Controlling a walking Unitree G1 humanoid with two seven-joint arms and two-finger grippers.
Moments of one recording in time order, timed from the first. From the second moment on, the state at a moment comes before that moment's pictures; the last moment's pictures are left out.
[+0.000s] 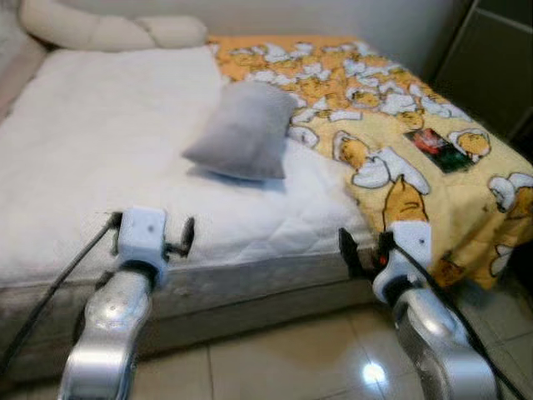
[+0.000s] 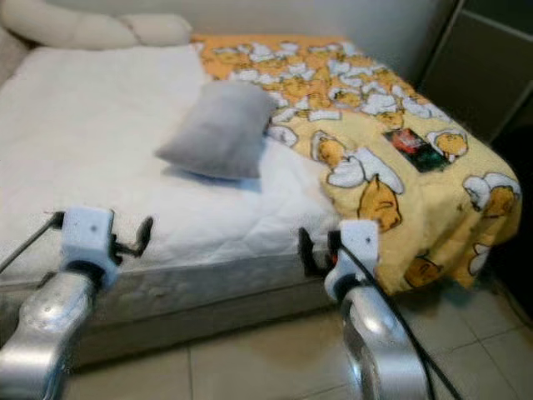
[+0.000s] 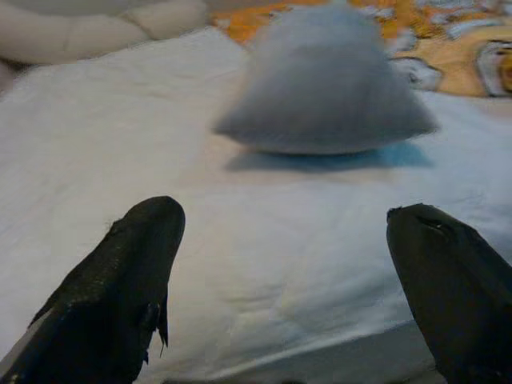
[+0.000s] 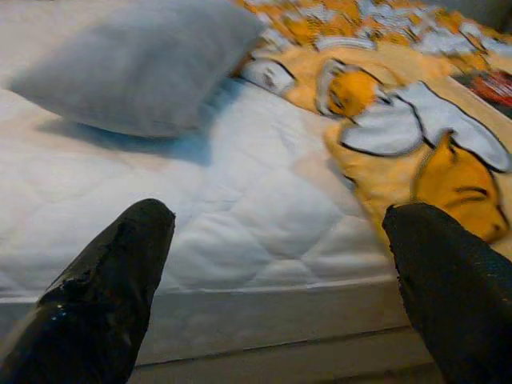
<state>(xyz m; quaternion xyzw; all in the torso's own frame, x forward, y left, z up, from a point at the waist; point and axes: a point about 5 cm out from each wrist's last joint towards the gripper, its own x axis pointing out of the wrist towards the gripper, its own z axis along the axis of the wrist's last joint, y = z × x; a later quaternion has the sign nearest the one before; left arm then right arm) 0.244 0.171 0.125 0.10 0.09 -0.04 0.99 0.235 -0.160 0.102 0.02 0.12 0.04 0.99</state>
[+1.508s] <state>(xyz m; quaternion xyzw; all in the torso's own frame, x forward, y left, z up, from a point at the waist) 0.244 0.173 0.128 0.12 0.09 -0.05 0.99 0.242 -0.170 0.102 0.01 0.11 0.02 0.99</state>
